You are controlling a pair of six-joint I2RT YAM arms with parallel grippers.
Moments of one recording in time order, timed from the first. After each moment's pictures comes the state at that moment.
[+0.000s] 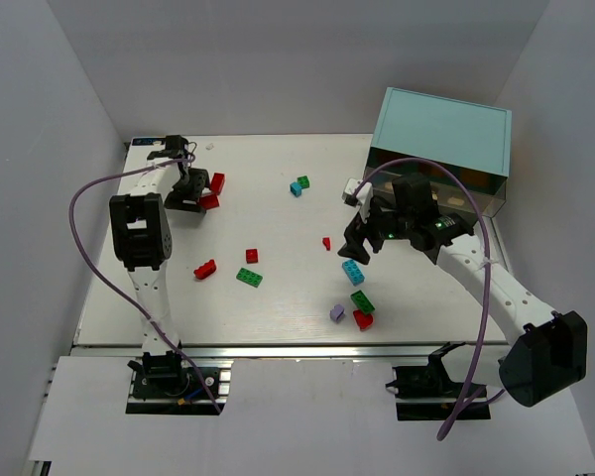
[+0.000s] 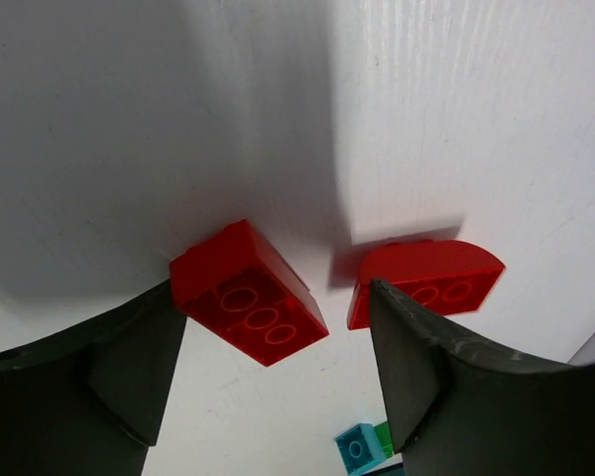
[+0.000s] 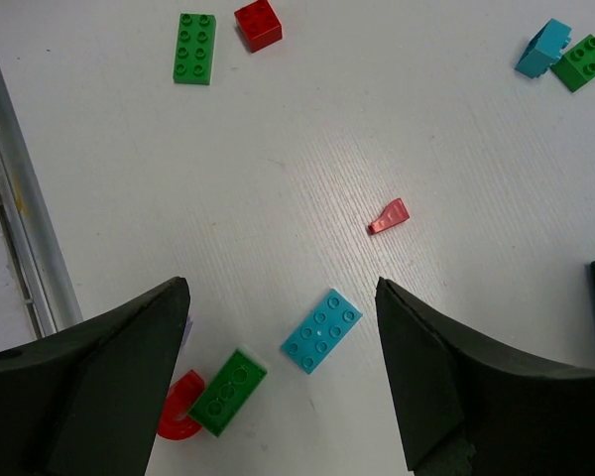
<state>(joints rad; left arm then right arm) 0.03 2.28 1.87 -0.81 -0.05 -1.39 0.46 1.24 1.05 -0.50 -0.64 -0.47</state>
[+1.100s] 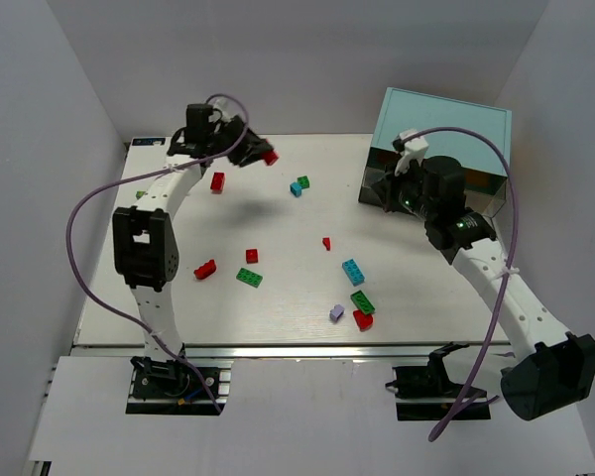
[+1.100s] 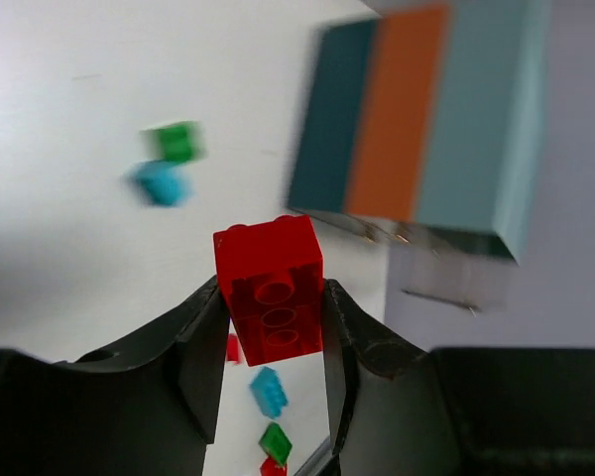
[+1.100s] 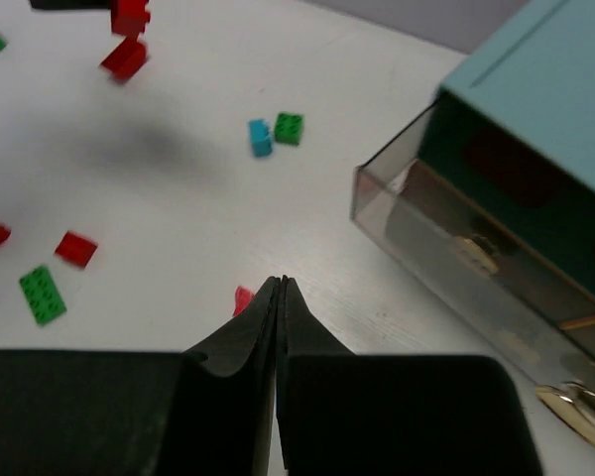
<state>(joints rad) -0.12 2.01 1.71 -0.29 0.56 -0.83 0.38 1.16 1.07 -0.23 -0.24 -0.03</state>
